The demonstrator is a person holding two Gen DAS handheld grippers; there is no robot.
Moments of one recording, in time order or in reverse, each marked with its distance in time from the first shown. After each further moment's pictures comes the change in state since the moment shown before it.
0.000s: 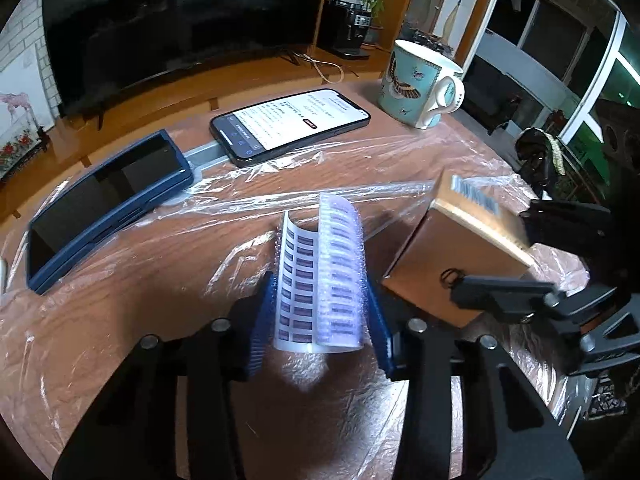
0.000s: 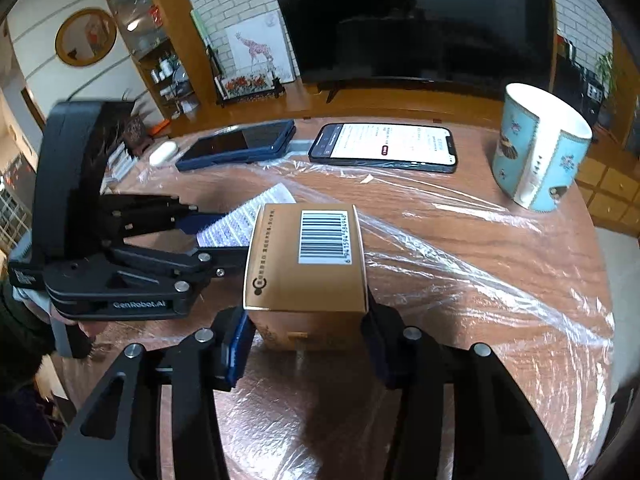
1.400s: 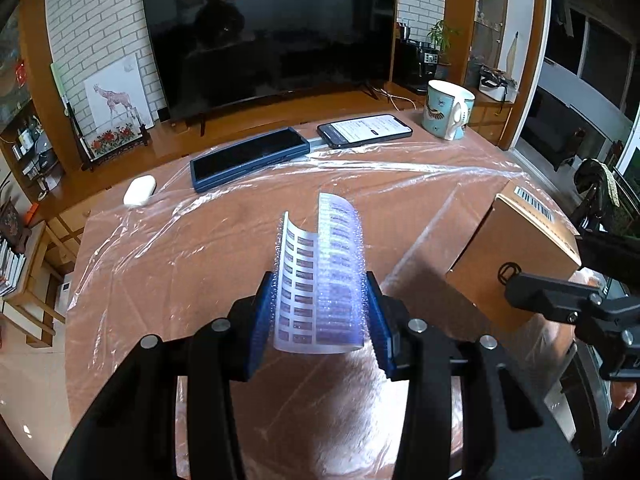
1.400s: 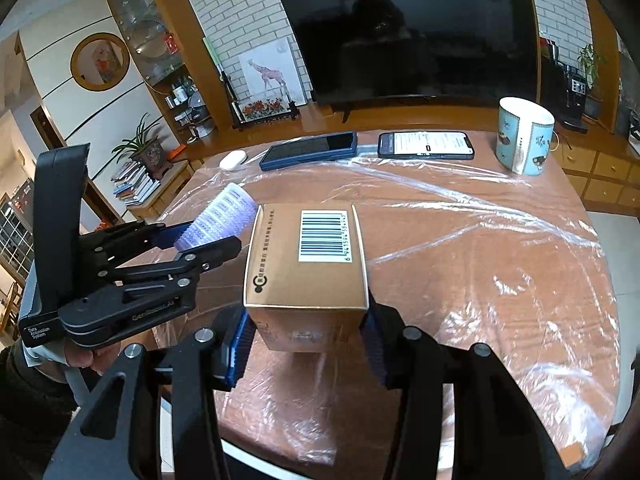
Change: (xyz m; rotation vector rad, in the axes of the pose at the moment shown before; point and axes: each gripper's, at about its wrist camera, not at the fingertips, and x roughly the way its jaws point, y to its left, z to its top) left arm -0.130 -0.026 -0.095 -0.106 -0.129 0.279; right arm -0.077 0.106 -0.066 0.028 -0.078 0.007
